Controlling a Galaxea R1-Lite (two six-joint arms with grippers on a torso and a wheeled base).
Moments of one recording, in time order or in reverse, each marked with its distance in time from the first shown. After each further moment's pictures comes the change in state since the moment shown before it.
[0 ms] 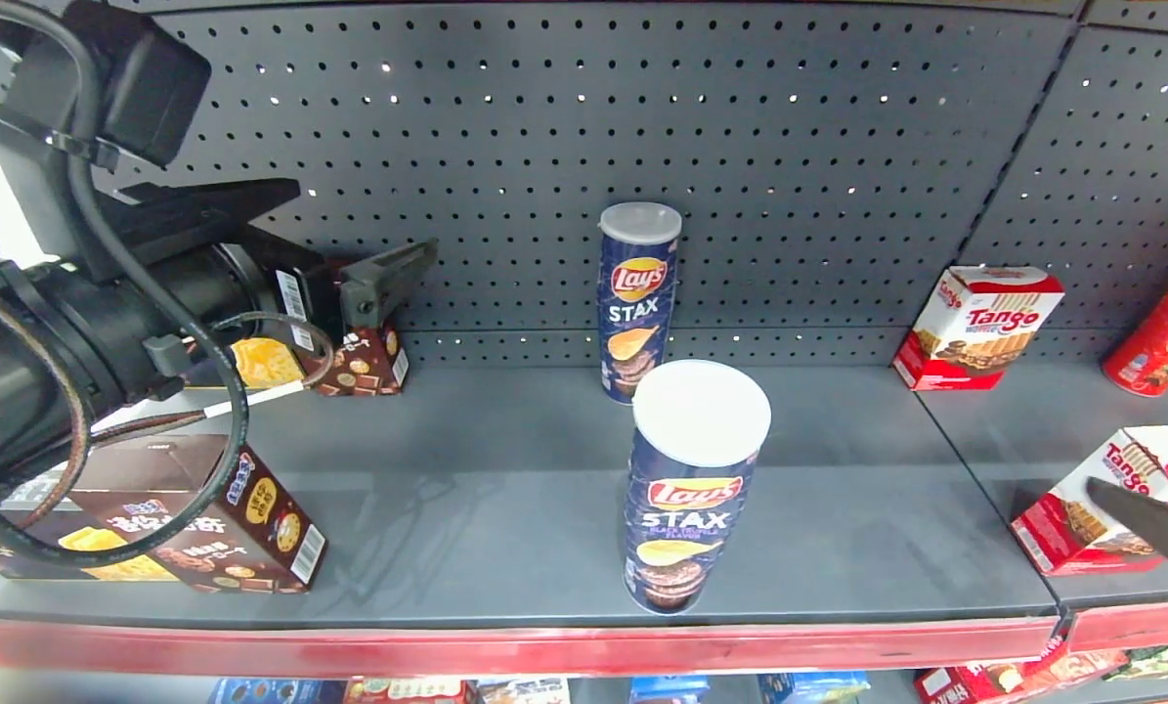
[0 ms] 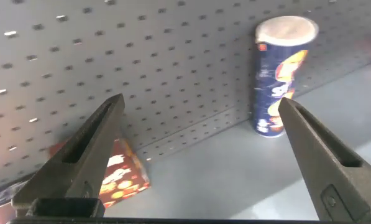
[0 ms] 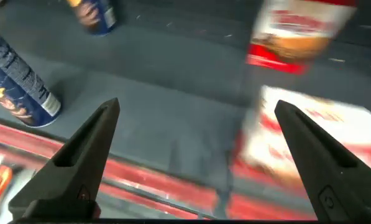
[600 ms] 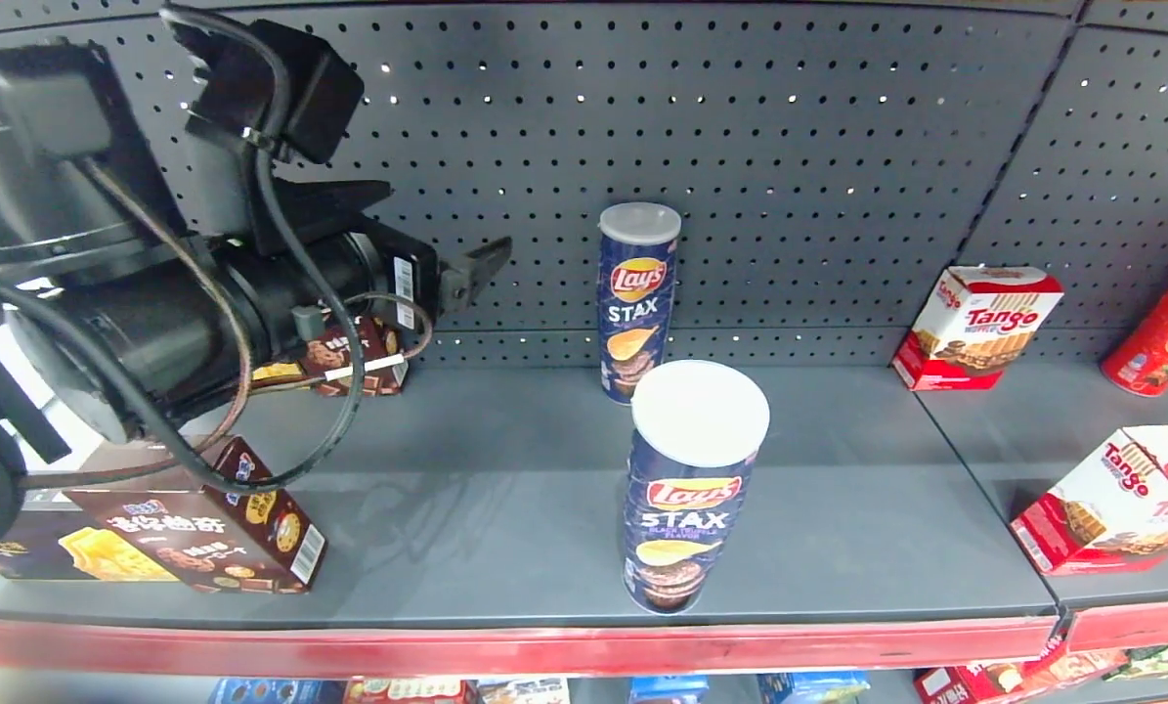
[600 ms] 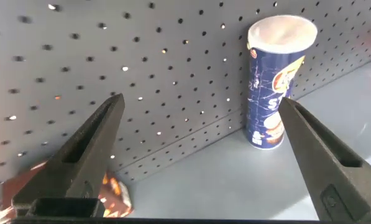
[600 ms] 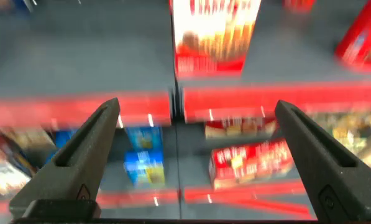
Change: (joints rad) left arm -0.043 0.156 -0.131 0.004 0.001 0.011; right arm -0.219 -0.839 0.386 0.258 -0.161 0.130
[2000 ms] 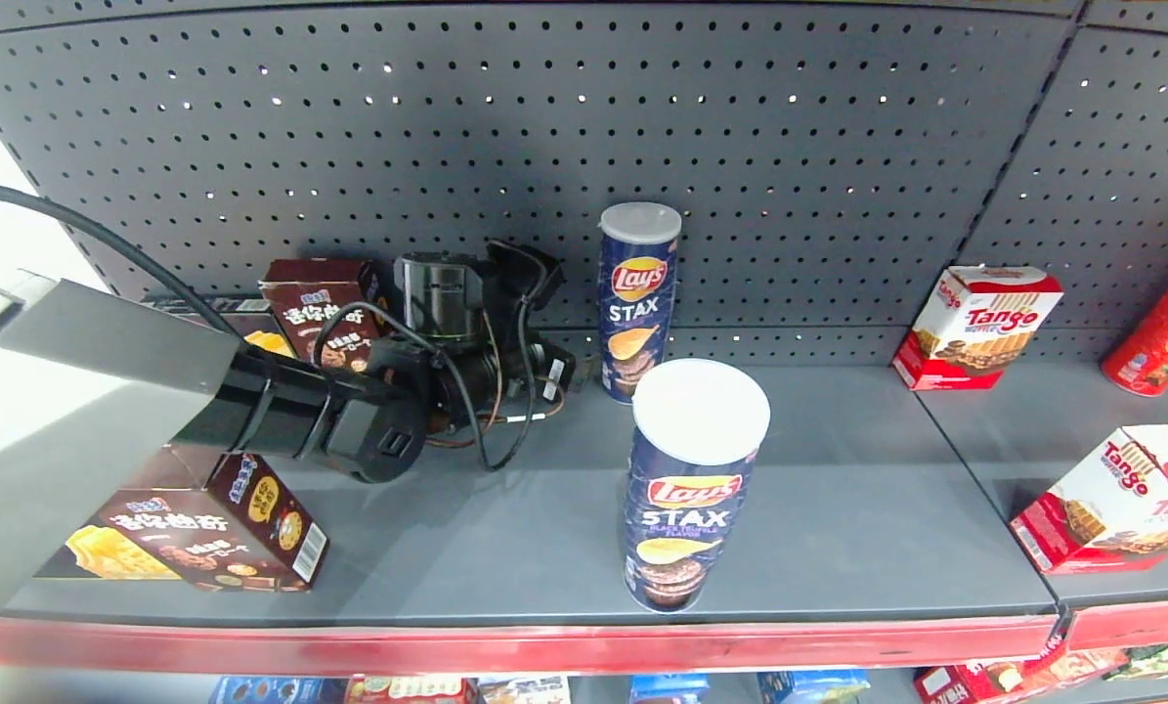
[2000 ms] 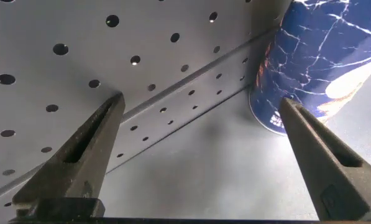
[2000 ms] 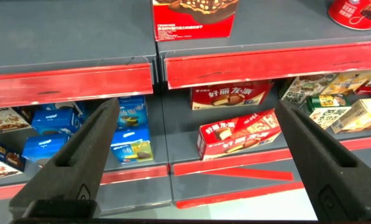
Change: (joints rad) left arm 0.062 0.587 -0.321 -0.001 -0.080 -0.019; right arm -0.073 0.029 0.124 0.004 -0.022 -0.014
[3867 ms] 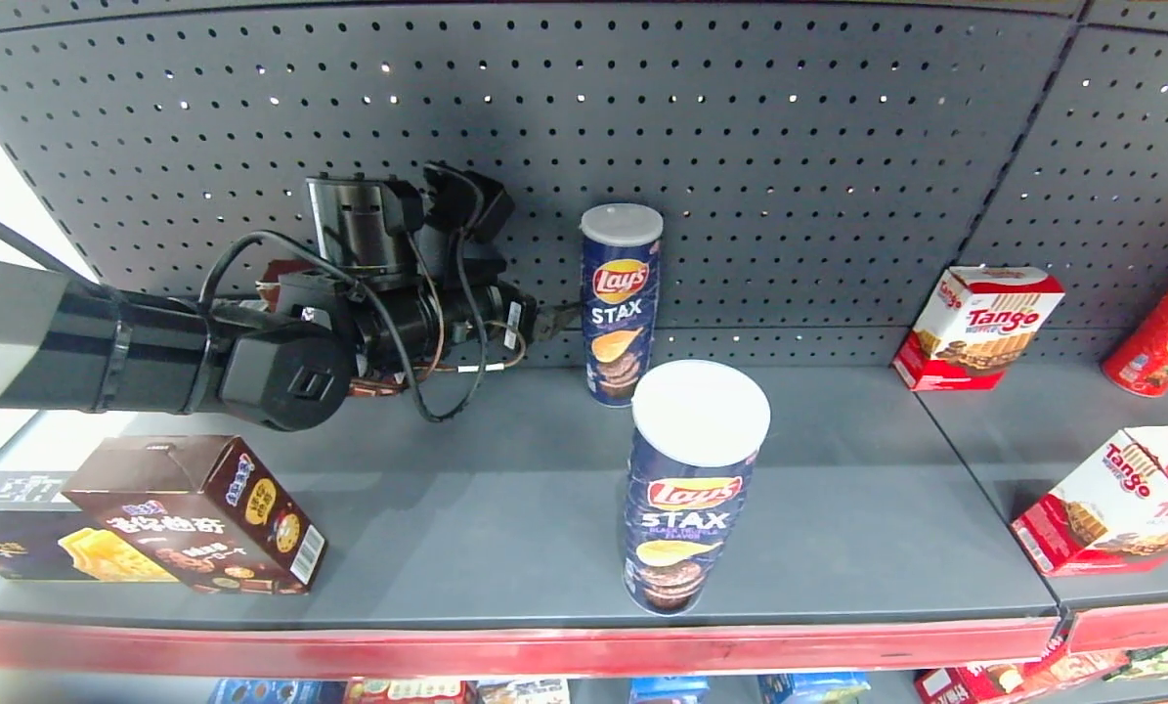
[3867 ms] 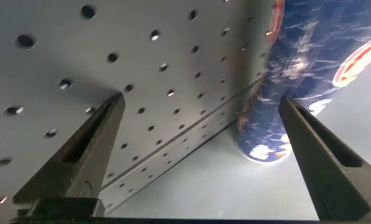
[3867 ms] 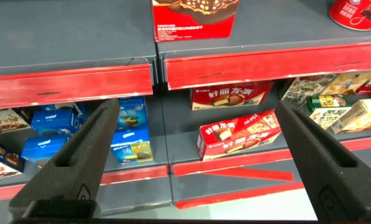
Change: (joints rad) left arm 0.075 -0.121 -0.046 0.105 -0.175 -0.024; right arm 0.001 0.000 0.000 0.000 0.000 -0.001
